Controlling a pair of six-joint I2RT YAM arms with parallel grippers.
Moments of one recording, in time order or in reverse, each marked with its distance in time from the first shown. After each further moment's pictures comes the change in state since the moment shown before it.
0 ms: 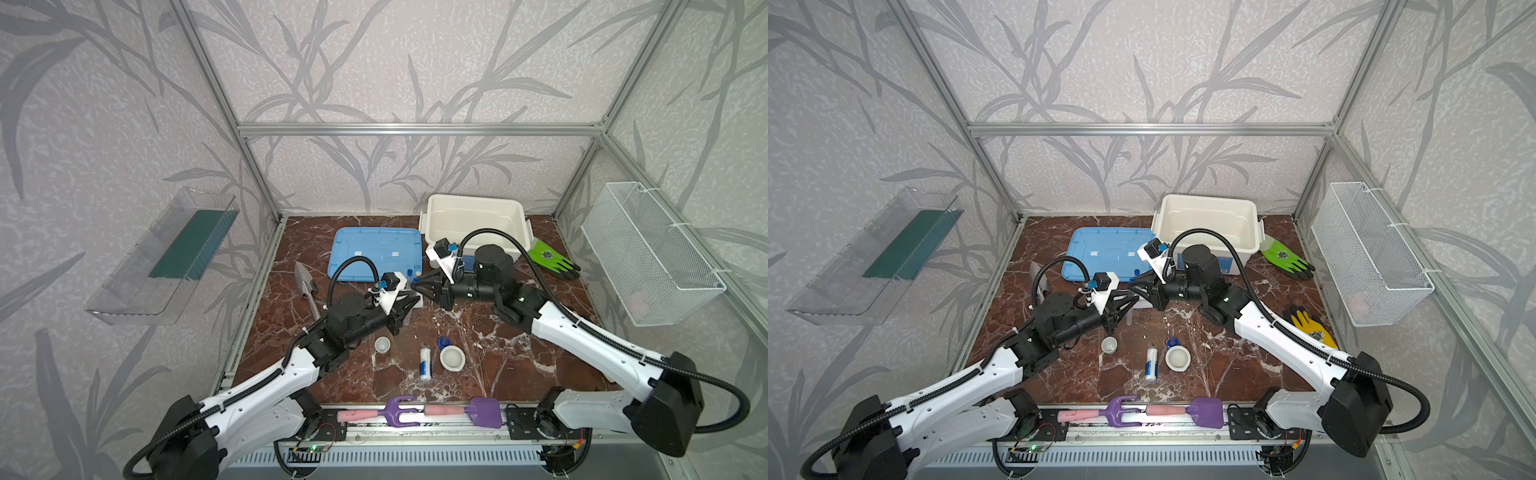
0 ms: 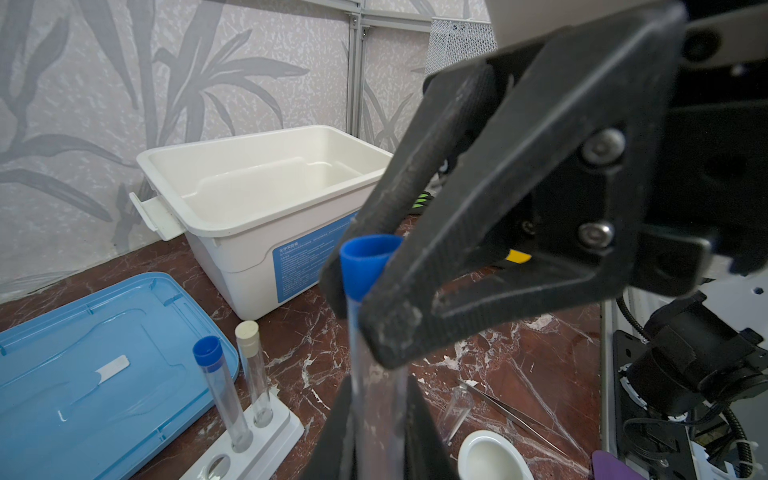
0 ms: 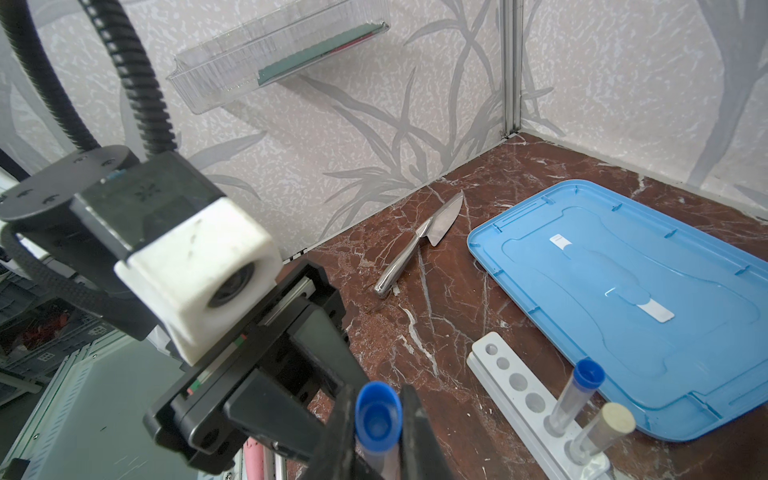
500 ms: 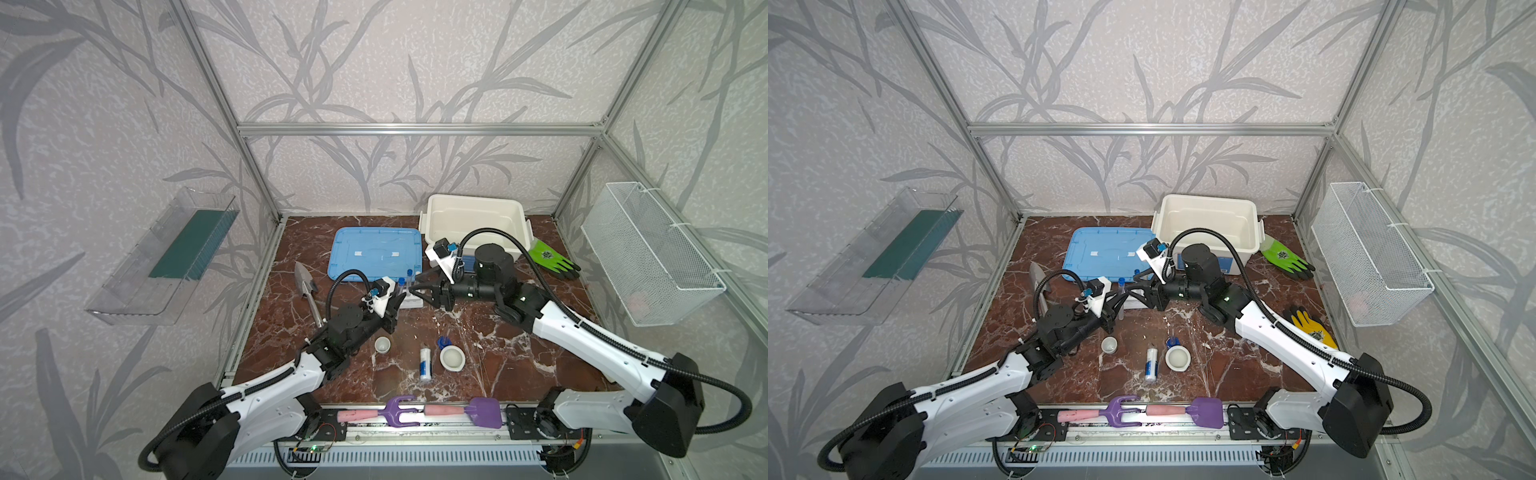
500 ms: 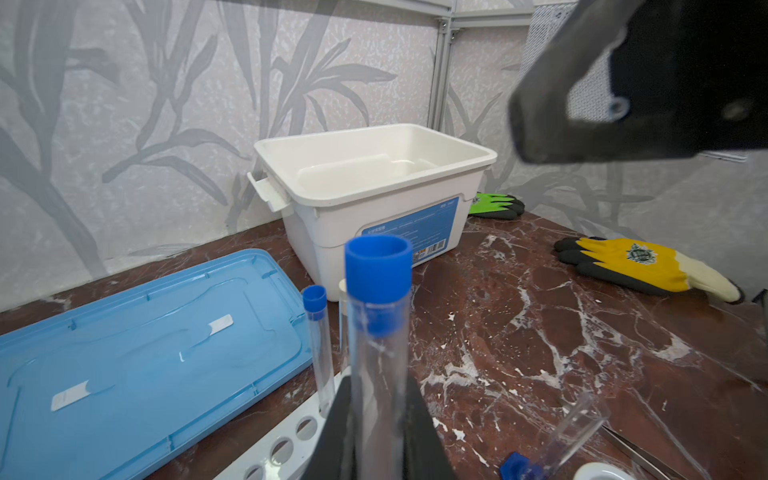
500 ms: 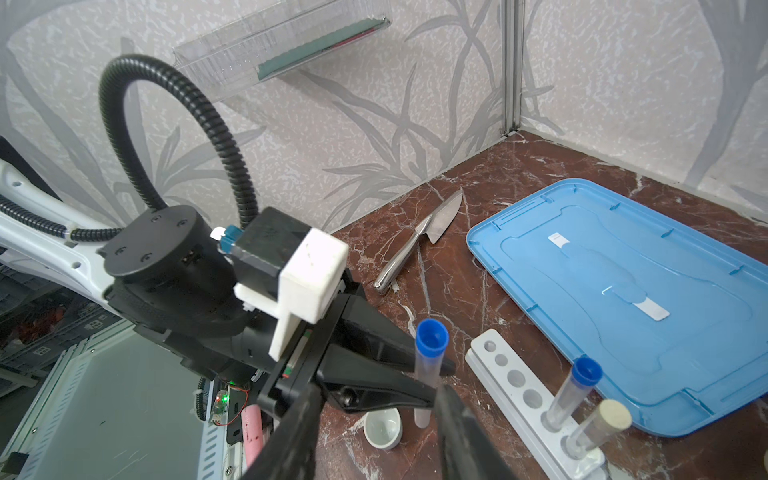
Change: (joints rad) left arm 0.024 0.095 -0.193 0.327 -0.240 0.031; right arm -0.004 -0.008 0.020 -0.048 0.010 -0.028
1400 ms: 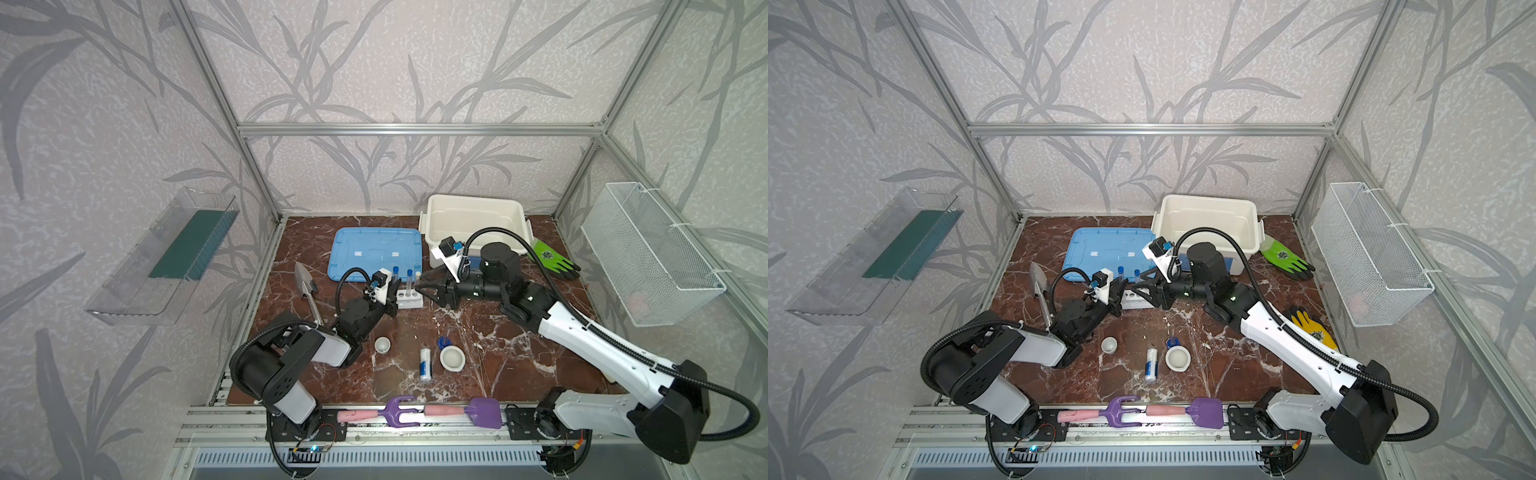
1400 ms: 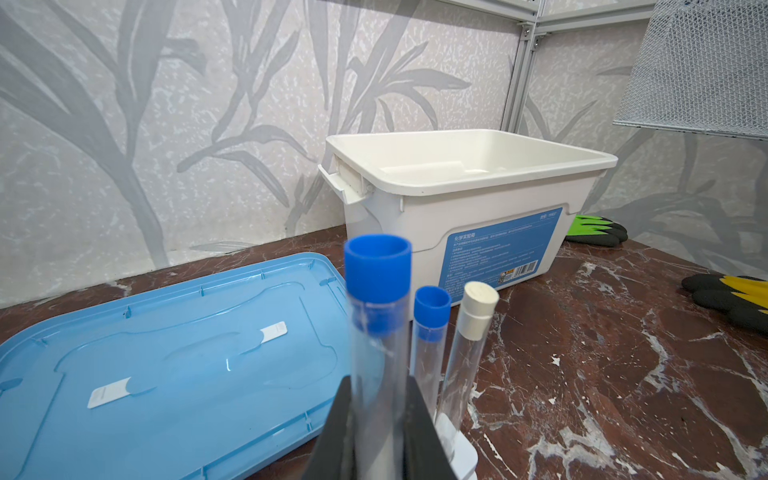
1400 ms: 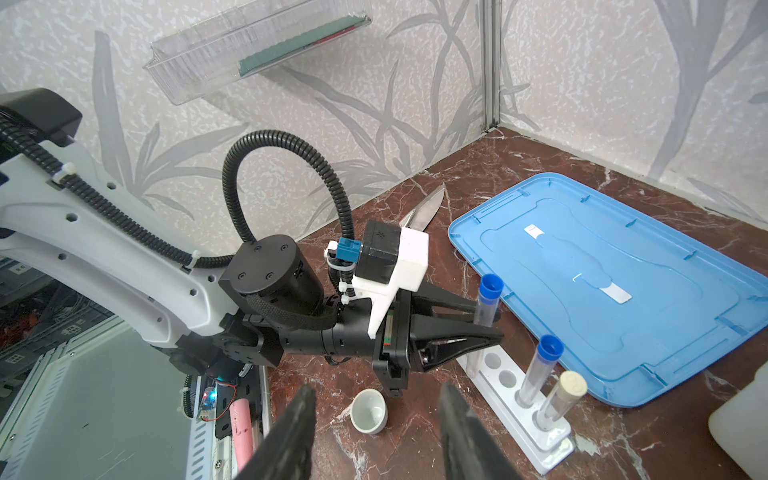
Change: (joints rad) left arm 0.118 0.547 0.013 0.629 -0.016 0.014; right arm -0.031 -0.028 0.009 -0.062 0.018 -0.025
